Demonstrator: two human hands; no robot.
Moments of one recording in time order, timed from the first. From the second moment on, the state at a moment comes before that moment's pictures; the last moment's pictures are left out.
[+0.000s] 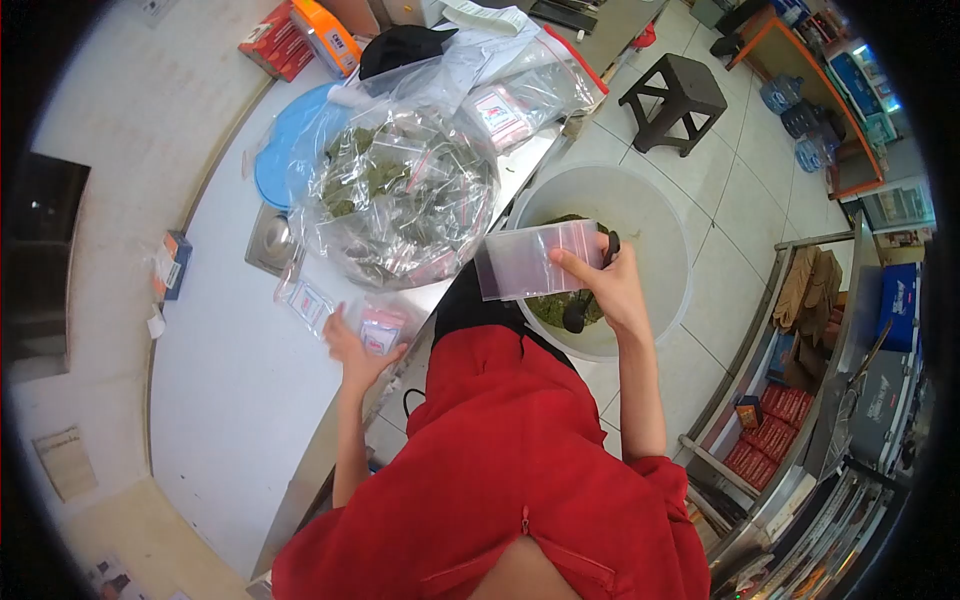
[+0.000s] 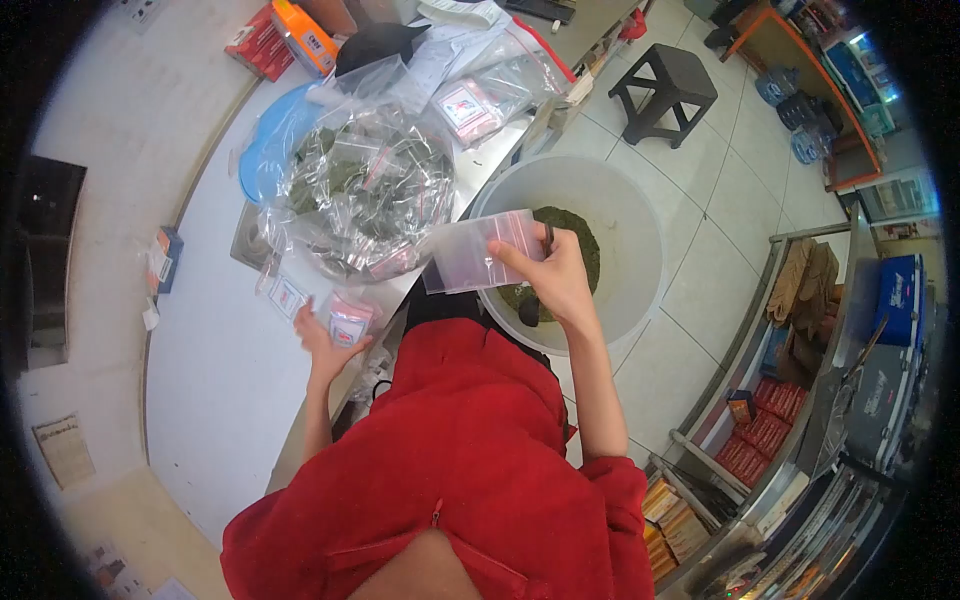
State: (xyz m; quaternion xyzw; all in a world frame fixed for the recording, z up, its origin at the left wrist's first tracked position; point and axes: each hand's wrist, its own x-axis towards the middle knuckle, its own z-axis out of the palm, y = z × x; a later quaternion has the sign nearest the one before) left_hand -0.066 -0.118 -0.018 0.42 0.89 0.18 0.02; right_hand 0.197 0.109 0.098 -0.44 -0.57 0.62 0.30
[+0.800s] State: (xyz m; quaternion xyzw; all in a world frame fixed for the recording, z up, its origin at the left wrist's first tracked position) left_hand 0.068 0.033 0.048 0.15 0.36 0.61 0.69; right_hand 0.193 0.083 0.088 -0.47 -0.66 0.42 0.40
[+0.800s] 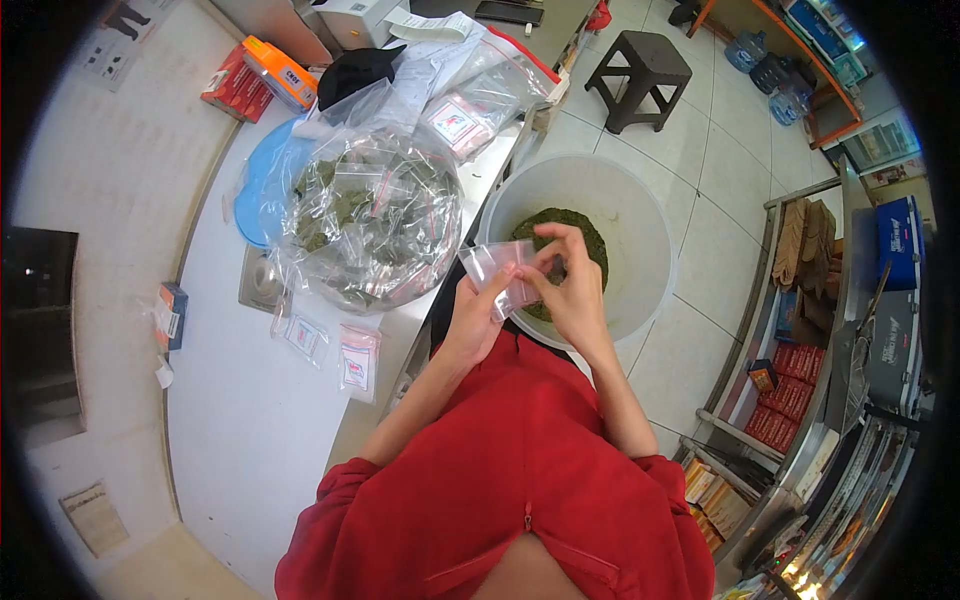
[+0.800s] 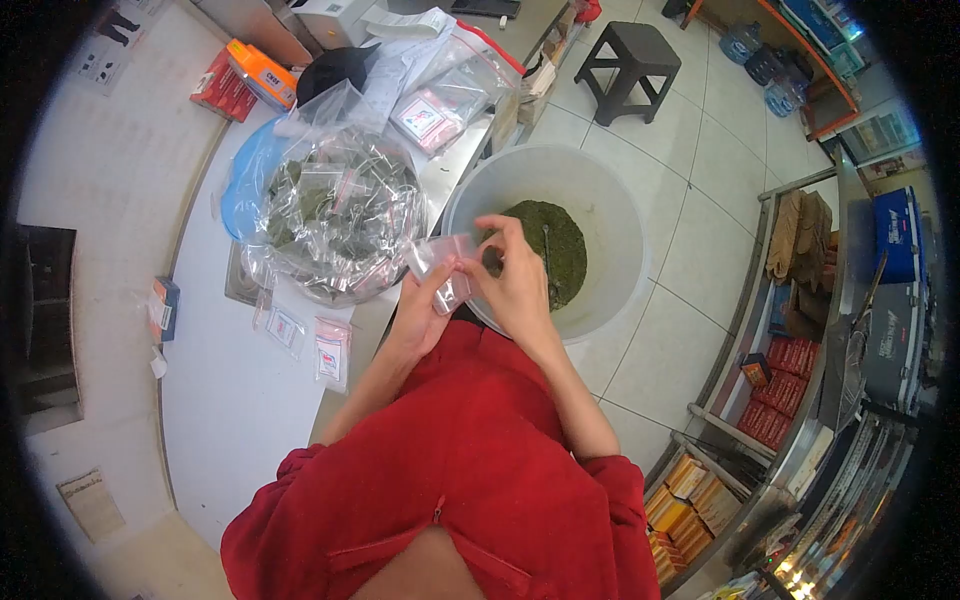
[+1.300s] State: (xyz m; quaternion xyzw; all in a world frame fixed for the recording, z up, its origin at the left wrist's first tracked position) left_hand 0.039 0.041 0.024 0.17 0.53 0.64 0.53; right_hand 0.217 0.101 0.080 -0.47 -0.50 0.50 0.52
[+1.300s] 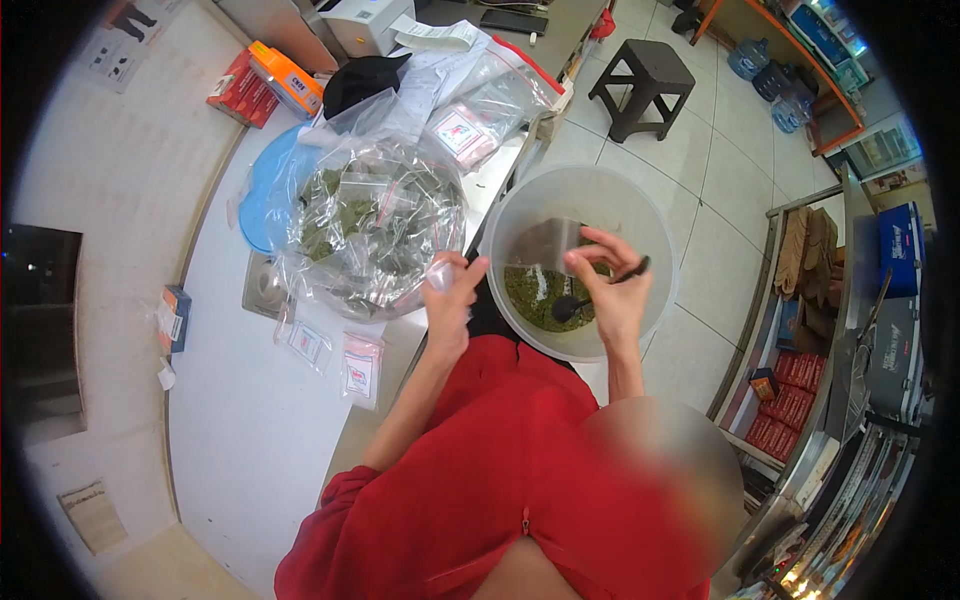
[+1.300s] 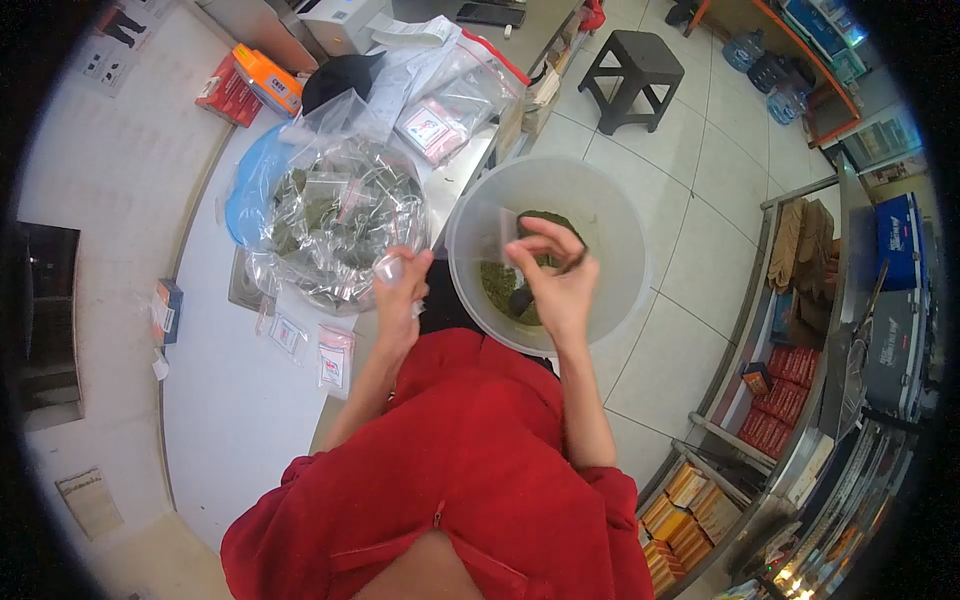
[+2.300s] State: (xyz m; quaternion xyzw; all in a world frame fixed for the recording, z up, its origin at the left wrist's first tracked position) left_hand 0.040 0.049 0.092 0.64 0.59 0.42 0.28; right_hand 0.186 0.074 0.102 -0.42 -0.73 0.32 0.44
